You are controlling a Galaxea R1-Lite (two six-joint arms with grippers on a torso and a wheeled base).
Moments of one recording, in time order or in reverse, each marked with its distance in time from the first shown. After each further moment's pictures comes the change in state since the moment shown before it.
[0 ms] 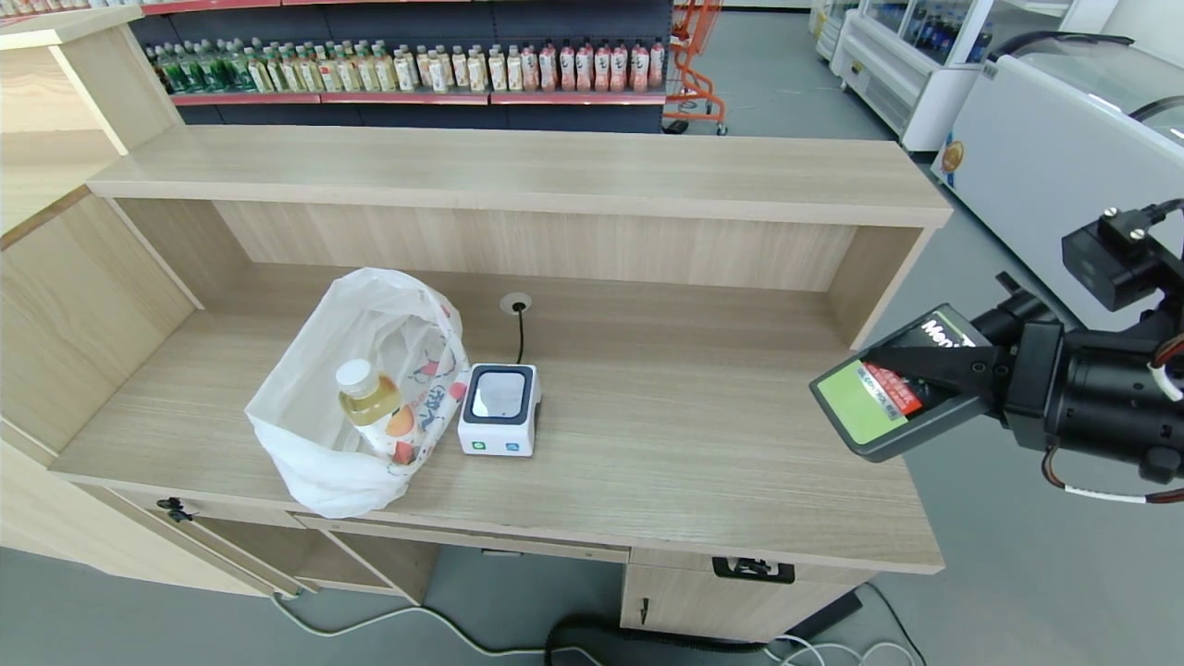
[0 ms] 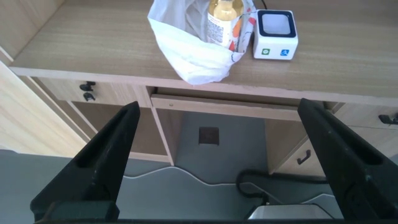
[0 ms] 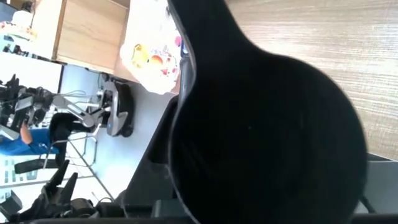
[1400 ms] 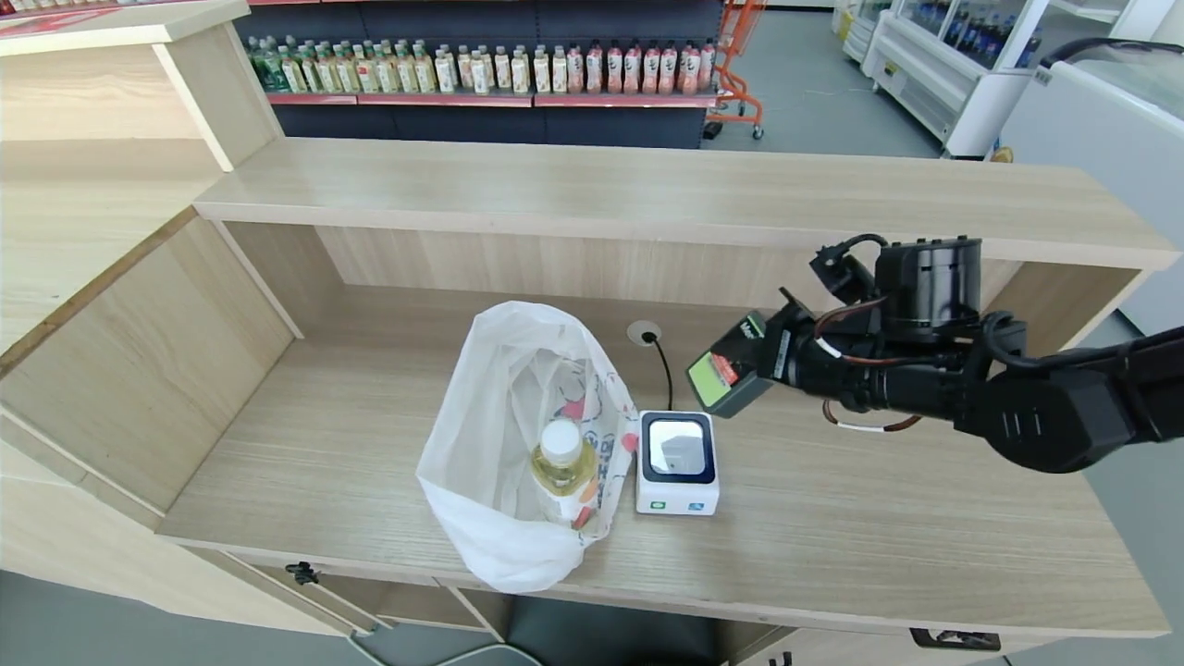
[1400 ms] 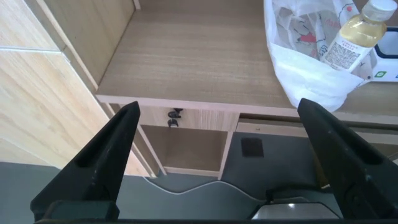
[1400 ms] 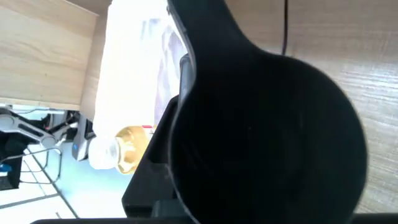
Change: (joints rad) left arm 0.000 0.000 0.000 0.000 0.000 0.019; right arm 0.084 0.557 -0.279 -0.202 -0.134 -0.084
